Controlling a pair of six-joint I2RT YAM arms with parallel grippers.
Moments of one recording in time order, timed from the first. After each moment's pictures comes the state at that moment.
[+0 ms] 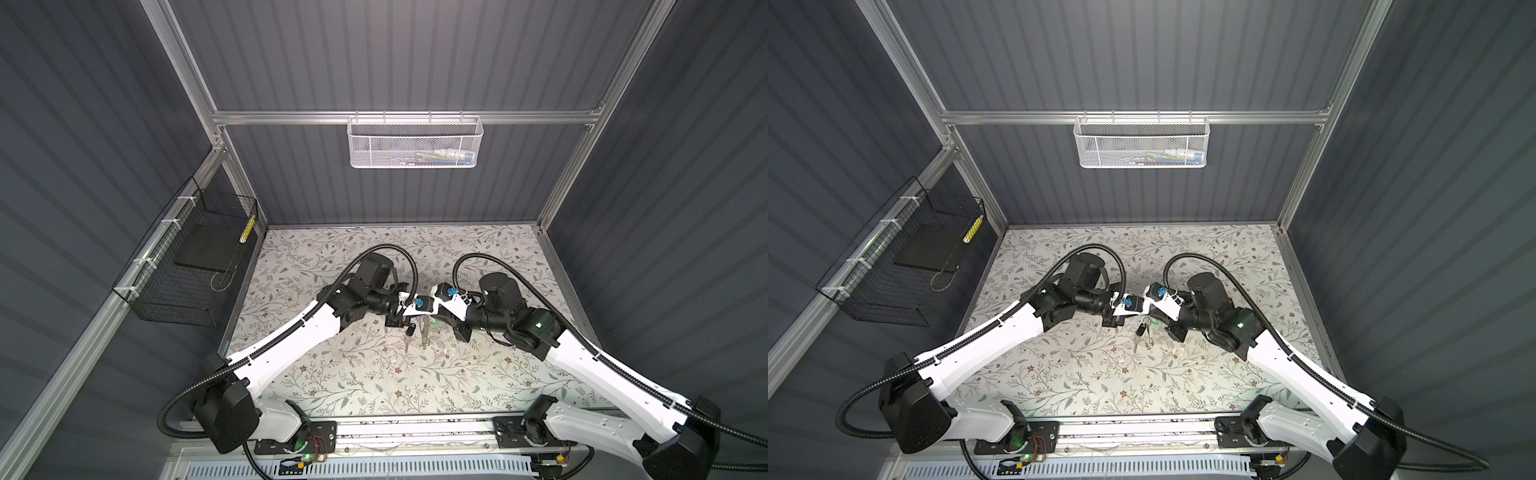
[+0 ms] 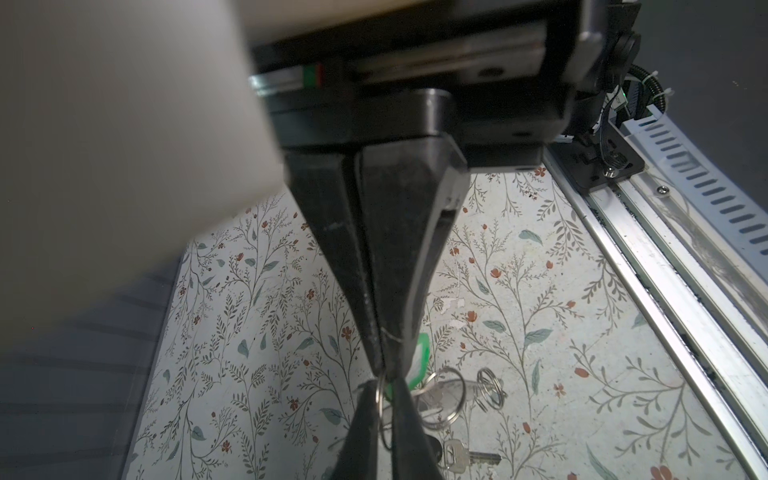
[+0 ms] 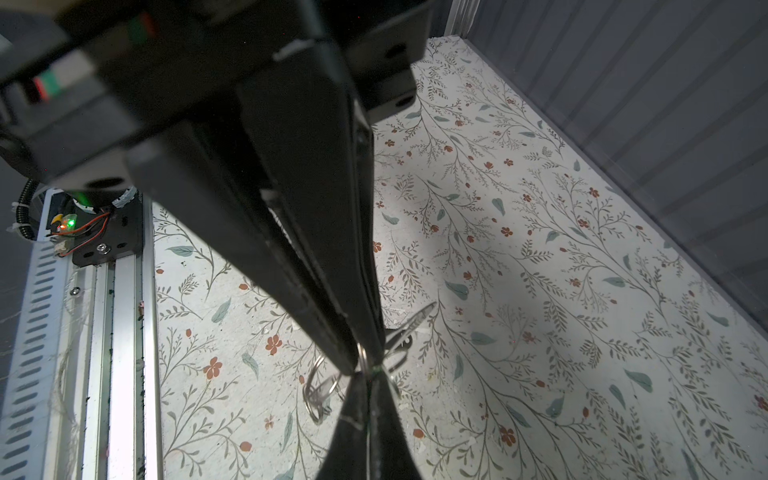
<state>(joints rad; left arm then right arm) -0.76 1.39 1.18 -0.47 0.62 0.94 0.69 1.05 0.90 -0.43 -0.37 -0.36</state>
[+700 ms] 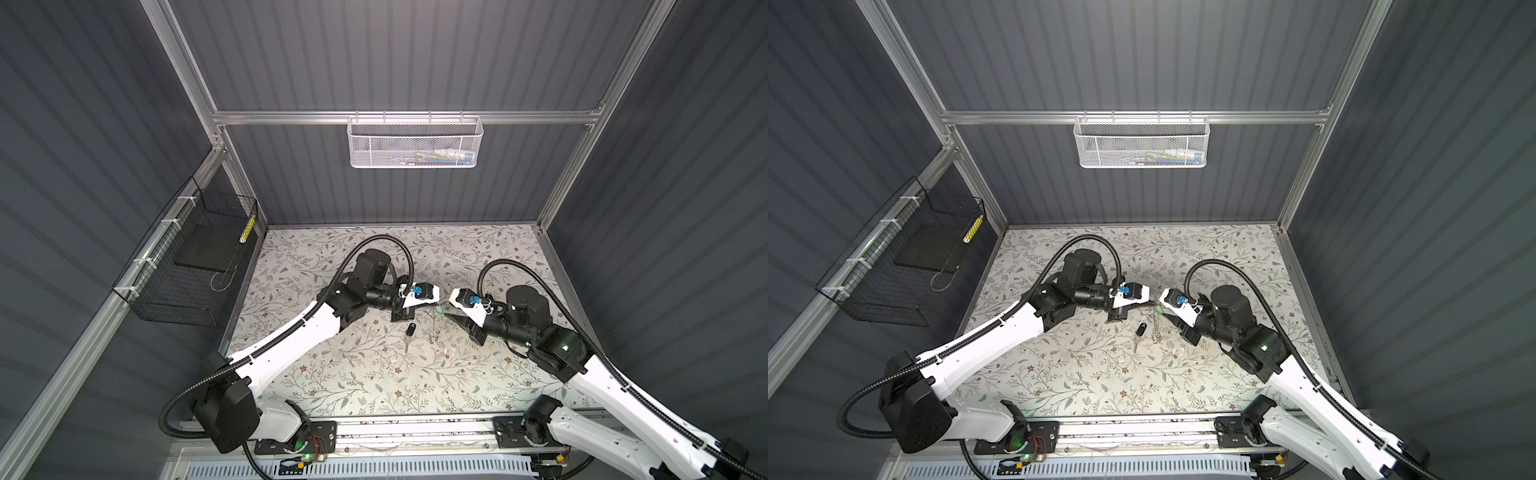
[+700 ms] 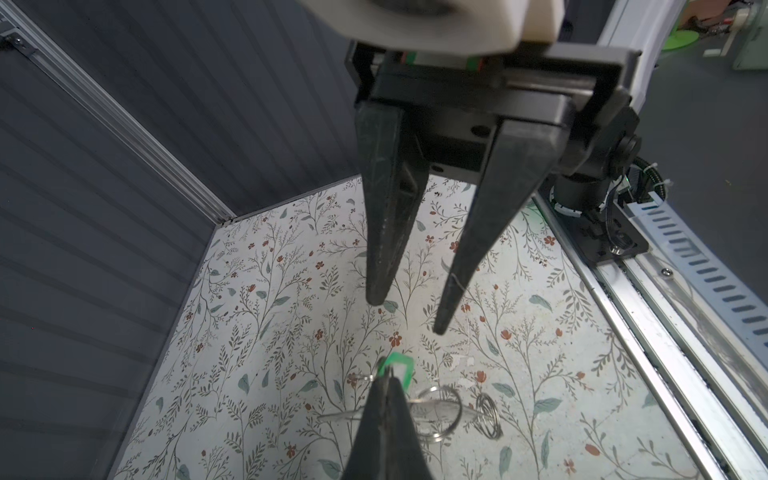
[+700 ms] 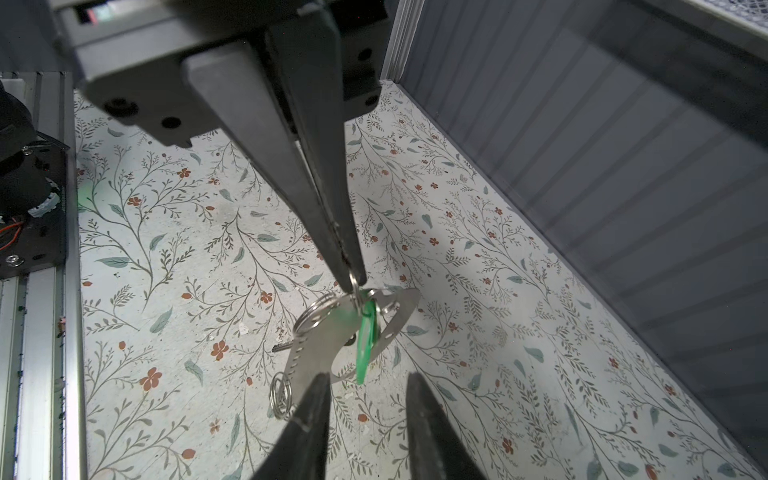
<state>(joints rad) -0.74 1.39 1.15 -0.25 0.73 0.73 0.65 0.83 0.77 -0.37 -0.26 -0.40</state>
